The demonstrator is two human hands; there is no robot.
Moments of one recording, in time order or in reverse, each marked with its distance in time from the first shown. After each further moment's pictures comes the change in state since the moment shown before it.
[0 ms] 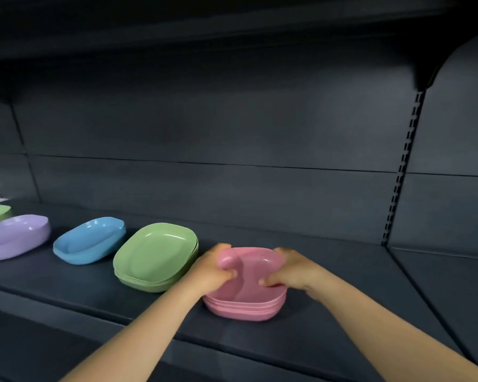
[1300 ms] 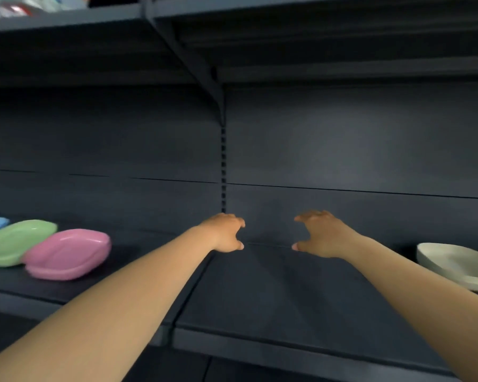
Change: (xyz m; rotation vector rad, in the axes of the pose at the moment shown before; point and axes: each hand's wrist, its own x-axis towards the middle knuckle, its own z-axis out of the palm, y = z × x) left_hand -0.098 0.385 0.208 0.685 -0.106 0.321; right_hand -0.227 0.222 -0.367 -0.799 0.308 -0.161
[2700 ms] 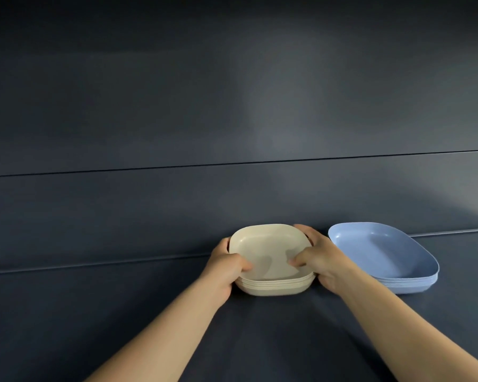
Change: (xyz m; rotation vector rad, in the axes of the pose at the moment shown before) left_hand 0.250 0.419 0.166 -1.478 -0.032 -0.275; right_hand -0.009 0.457 0.089 1.228 0.143 0.548
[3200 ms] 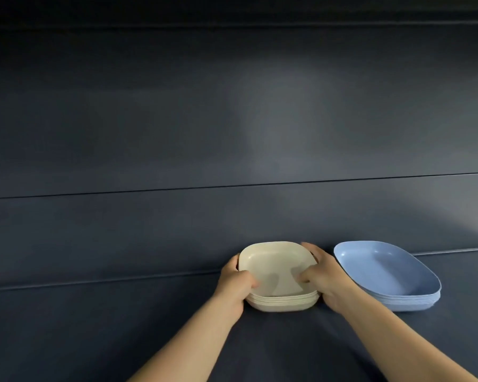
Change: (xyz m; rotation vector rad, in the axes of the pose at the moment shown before) left_hand -0.010 0.004 0.003 -0.055 0.020 0.013; right_hand -0.016 -0.011 0.008 -0.031 0.063 -0.012
